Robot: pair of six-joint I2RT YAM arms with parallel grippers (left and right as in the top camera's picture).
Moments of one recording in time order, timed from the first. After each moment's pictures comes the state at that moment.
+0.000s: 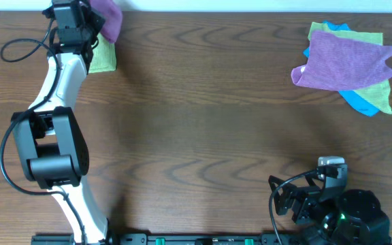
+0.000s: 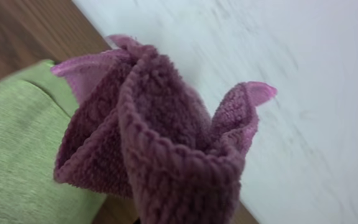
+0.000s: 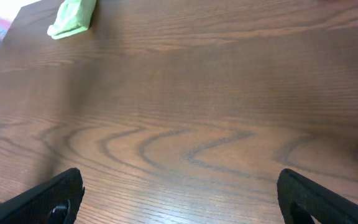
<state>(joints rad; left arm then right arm) 0.11 2.08 1.63 -0.07 0.04 -0.87 0.42 0.35 0.81 -1.10 -0.04 0.49</state>
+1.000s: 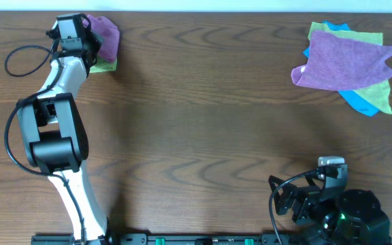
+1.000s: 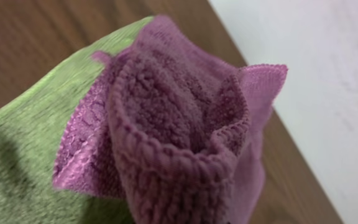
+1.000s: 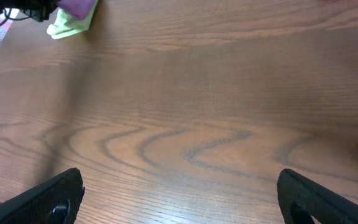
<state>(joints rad) 0.14 2.23 1.63 -0.16 -0.01 -0.84 0.42 0.35 0.81 -1.10 -0.04 0.49</state>
